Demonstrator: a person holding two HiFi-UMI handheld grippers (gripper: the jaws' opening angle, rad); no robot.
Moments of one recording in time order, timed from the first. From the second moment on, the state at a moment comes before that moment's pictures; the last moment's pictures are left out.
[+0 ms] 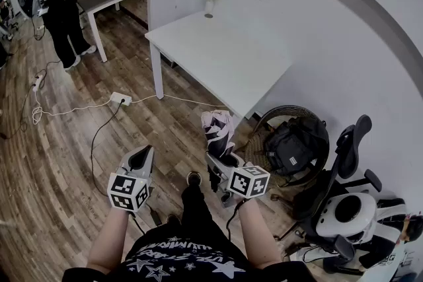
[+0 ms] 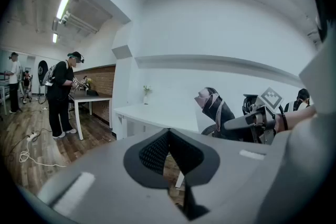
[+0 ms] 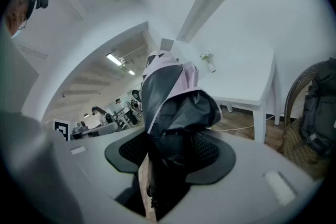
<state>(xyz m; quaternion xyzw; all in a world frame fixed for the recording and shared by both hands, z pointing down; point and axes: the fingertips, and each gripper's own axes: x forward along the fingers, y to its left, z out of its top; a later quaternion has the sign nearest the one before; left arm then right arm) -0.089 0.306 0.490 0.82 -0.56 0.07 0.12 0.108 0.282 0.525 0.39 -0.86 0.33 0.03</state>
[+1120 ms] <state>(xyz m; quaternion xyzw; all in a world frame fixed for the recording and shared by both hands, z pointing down) -0.120 0.275 0.502 0.80 -0.58 0.07 0.12 0.082 0.238 0.536 0.38 -0.86 0.34 0.05</state>
